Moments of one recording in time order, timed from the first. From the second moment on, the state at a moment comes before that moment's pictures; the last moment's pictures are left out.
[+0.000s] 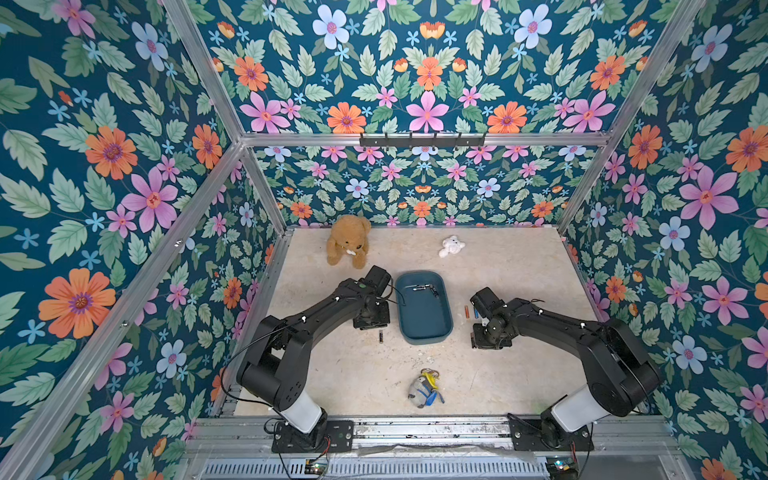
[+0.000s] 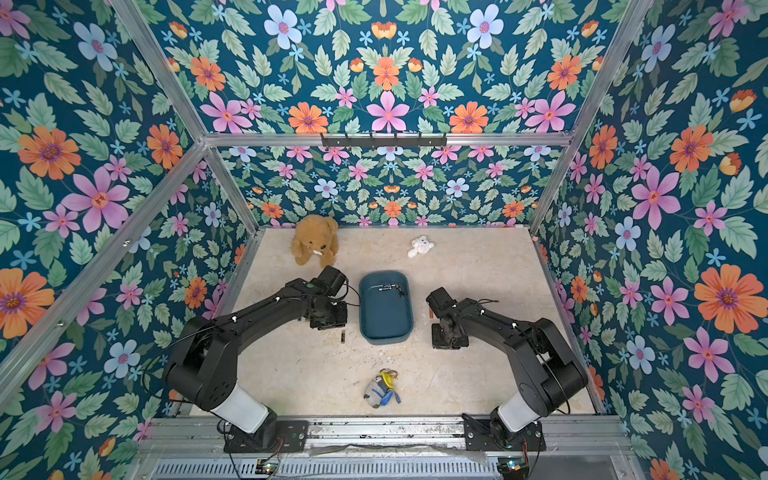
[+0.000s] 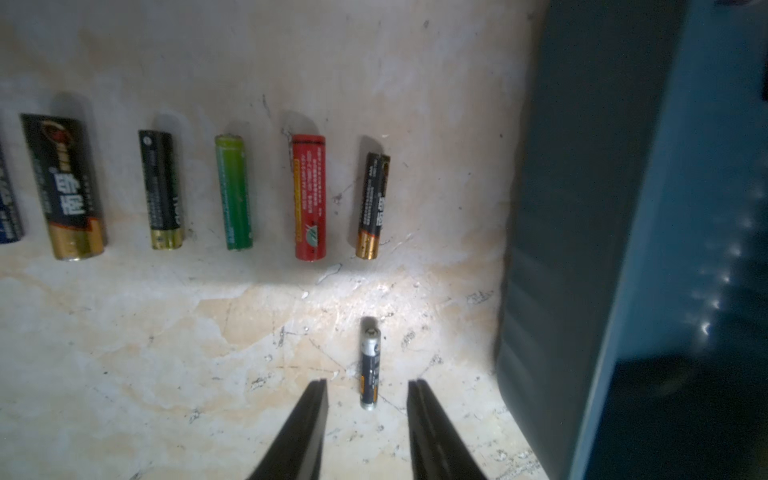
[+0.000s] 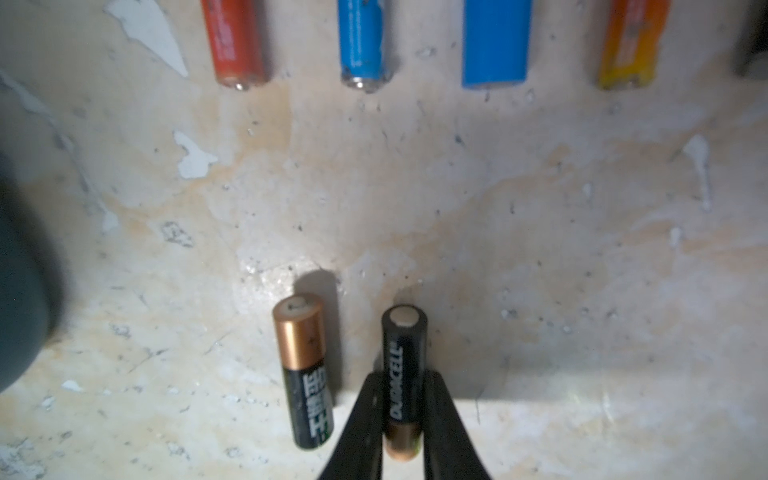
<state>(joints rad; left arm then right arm) -0.54 1.61 1.06 -0.77 0.00 -0.58 0.56 1.57 0.83 -0.68 0.03 0.52</state>
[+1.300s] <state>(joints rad) -0.54 1.60 1.25 -0.82 -0.01 -0.58 0.55 1.53 0.96 -0.75 0.07 0.51</state>
